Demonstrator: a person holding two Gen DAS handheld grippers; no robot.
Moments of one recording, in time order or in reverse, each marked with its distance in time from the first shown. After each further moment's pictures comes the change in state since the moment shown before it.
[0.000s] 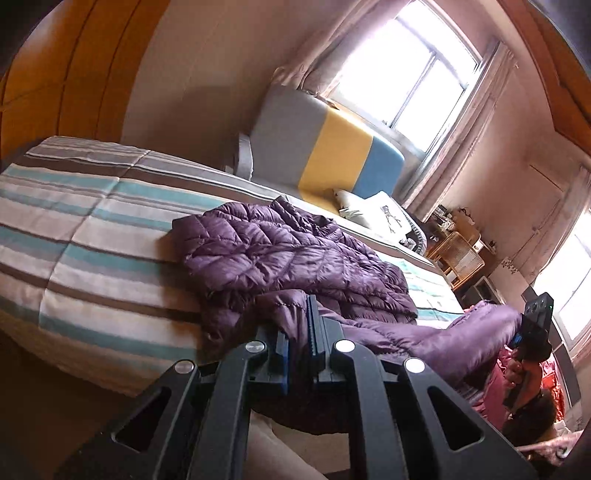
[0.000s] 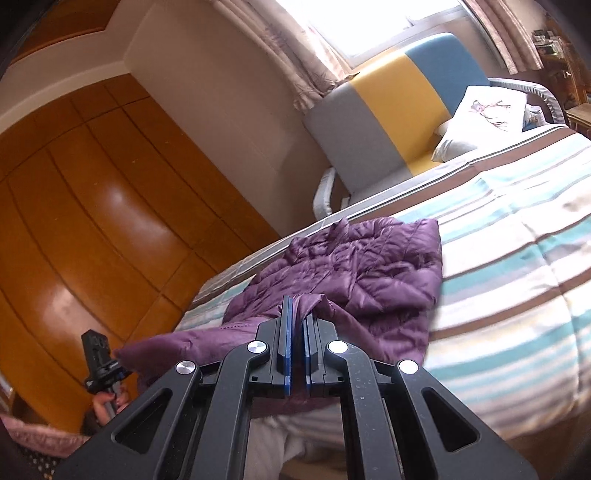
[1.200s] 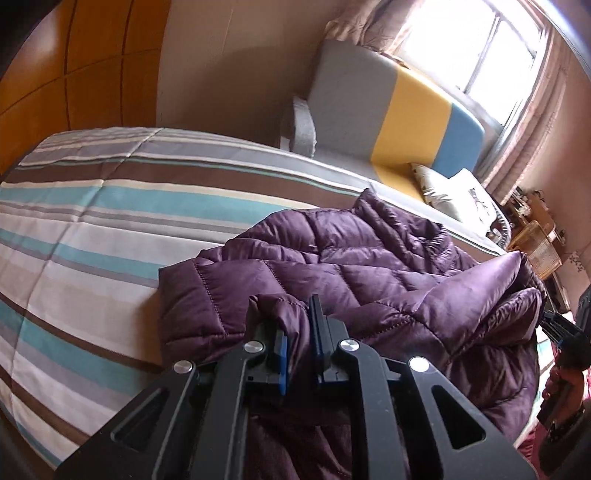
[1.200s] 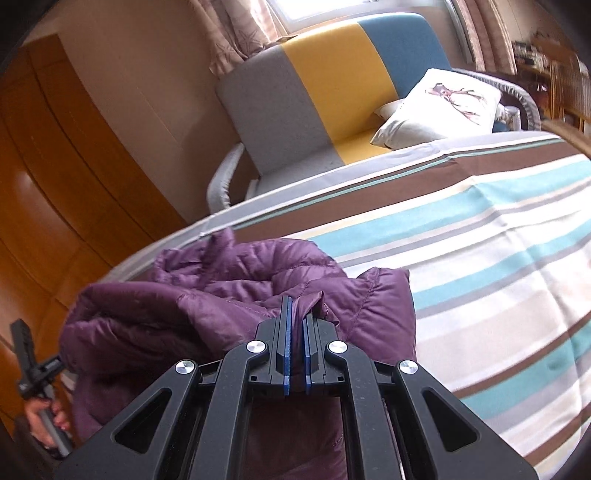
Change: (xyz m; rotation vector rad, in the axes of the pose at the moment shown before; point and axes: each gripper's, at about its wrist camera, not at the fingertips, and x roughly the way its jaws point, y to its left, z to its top) left arm 0.221 0.049 0.079 -0.019 0.135 0.283; right arm 0.200 -0.078 0.064 -0.033 0.106 -0.380
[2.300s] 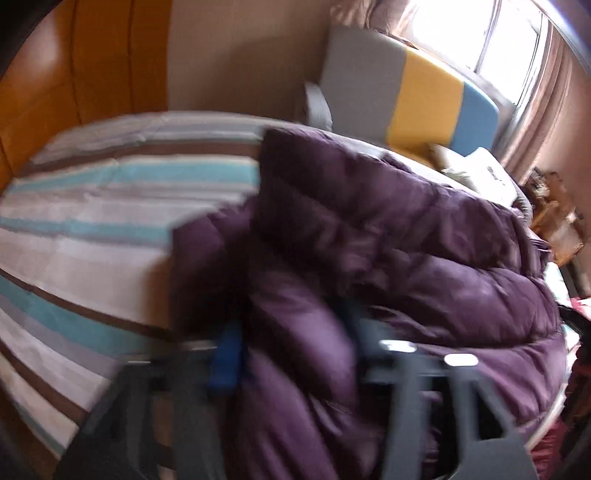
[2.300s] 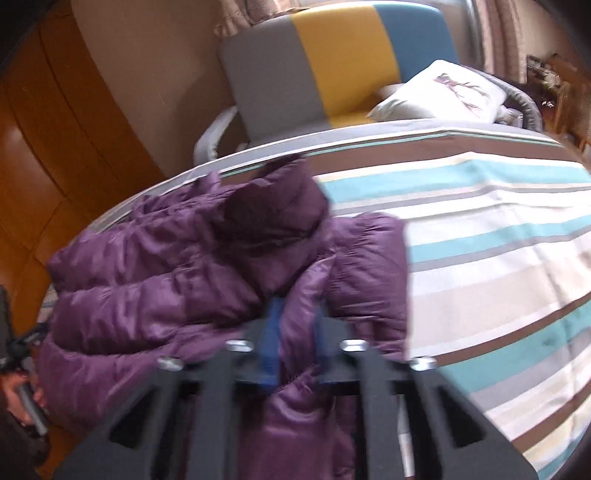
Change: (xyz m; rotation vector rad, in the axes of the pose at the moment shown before) left arm 0.012 -0.004 -0.033 0.033 0.049 0.054; right arm 0.001 0.003 -0.032 -0.105 0.100 -0.074
